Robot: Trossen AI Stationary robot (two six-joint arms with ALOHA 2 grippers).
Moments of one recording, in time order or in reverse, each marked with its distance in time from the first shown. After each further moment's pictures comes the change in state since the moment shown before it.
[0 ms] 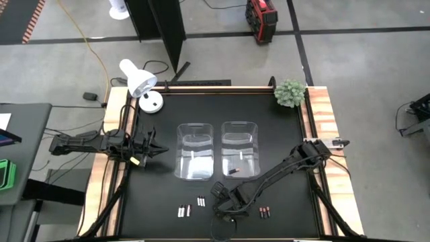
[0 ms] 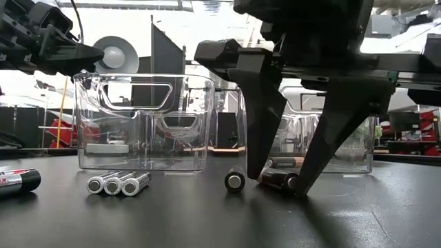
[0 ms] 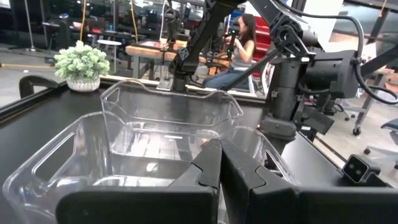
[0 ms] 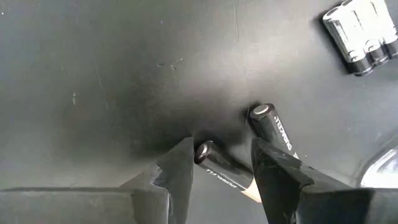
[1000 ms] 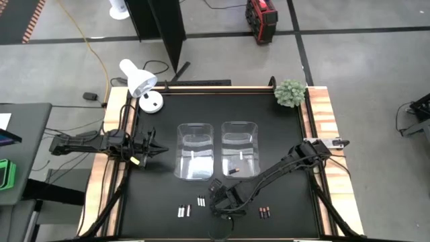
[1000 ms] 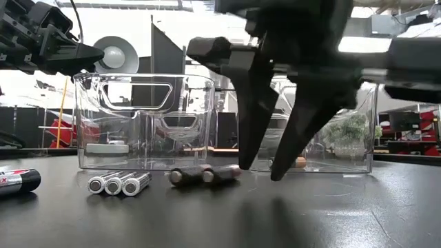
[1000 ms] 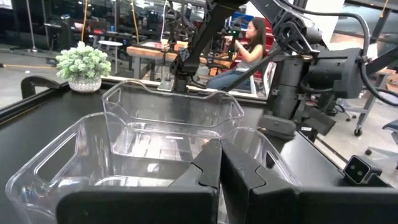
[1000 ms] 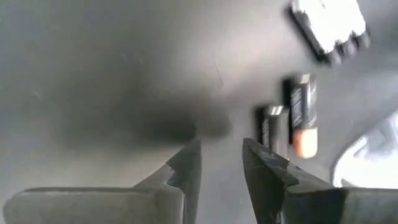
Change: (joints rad) left arm 0.000 0.000 0.000 0.001 -0.002 -0.001; right arm -0.023 0.014 0.060 -0.056 0.031 0.014
